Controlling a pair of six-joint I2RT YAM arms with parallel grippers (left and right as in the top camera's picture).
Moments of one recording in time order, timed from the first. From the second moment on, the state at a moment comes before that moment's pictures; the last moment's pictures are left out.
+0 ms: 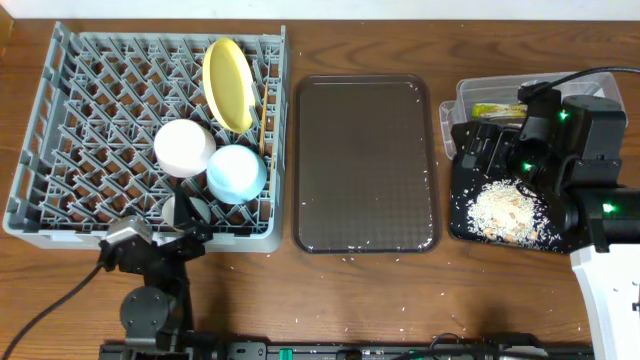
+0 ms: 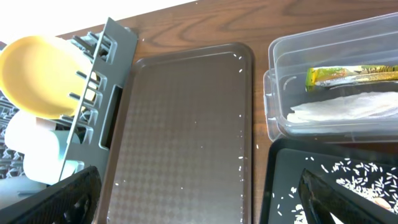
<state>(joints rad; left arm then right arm) -0.03 0.09 0.26 -0.20 -0.28 -0.33 0.02 1.15 1.18 -0.75 -0.31 0.25</state>
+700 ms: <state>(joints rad) -0.02 0.01 0.01 -0.08 -0.27 -0.33 0.02 1.15 1.18 -0.75 -0.31 0.25</state>
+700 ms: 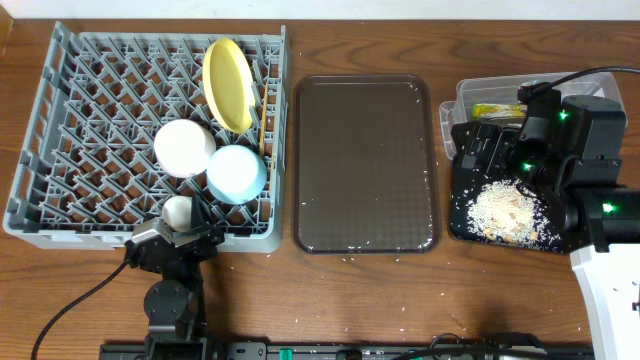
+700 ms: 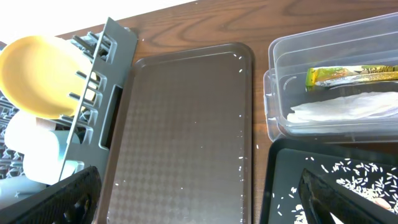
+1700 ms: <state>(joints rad) -0.02 0.03 0.02 -0.10 -0.26 -0.33 0.00 0.20 0.41 -0.41 -0.11 -0.02</state>
